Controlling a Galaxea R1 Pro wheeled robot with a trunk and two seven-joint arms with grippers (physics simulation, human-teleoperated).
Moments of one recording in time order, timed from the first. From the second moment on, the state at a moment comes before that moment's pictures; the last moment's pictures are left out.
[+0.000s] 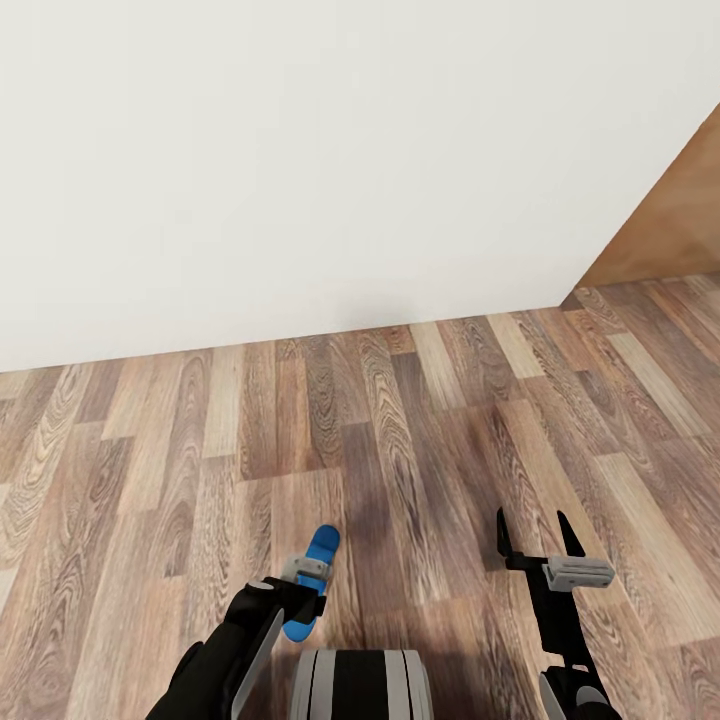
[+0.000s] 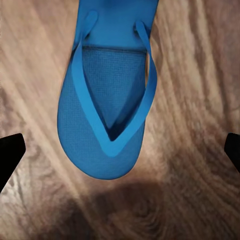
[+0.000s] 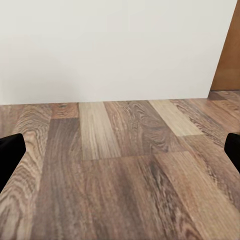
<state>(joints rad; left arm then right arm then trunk) -0.39 -0.11 -0.22 -0.98 -0.03 0.67 0.01 -0.23 -0.05 -0.10 -0.92 -0.04 -0.97 0.05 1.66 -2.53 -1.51</state>
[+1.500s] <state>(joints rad) -0.39 -0.11 -0.22 -0.98 -0.03 0.66 0.01 -0.23 -0.05 -0.10 -0.92 -0.04 -0.97 0.05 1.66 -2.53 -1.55</state>
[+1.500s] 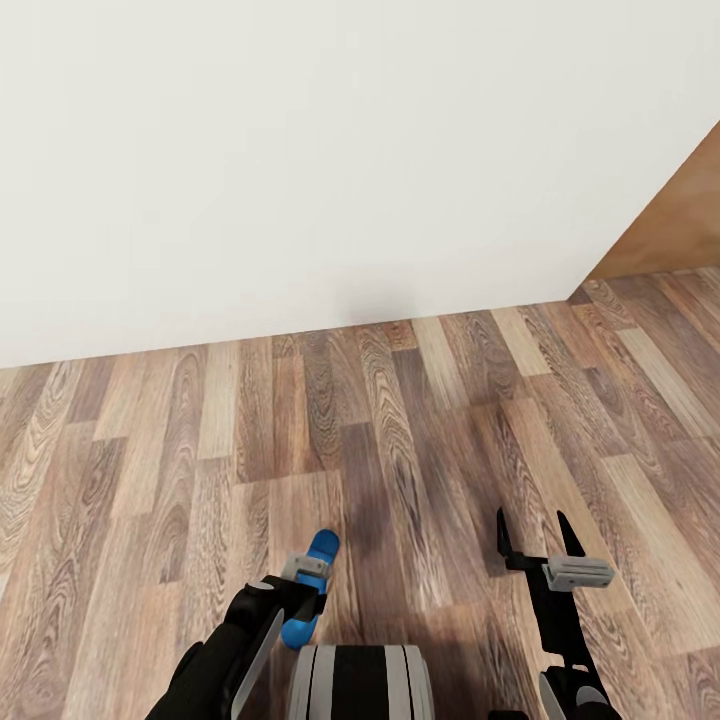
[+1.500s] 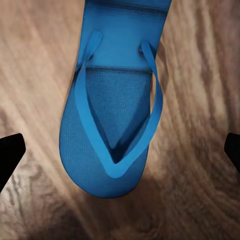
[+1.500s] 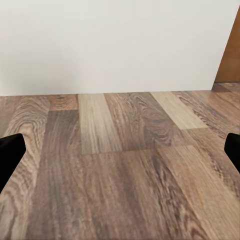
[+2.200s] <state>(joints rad) -0.39 -0.11 -0.22 -0.98 -0.03 0.64 0.01 -0.23 -0.05 -0.10 -0.92 -0.04 -0.97 0.05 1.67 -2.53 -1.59</state>
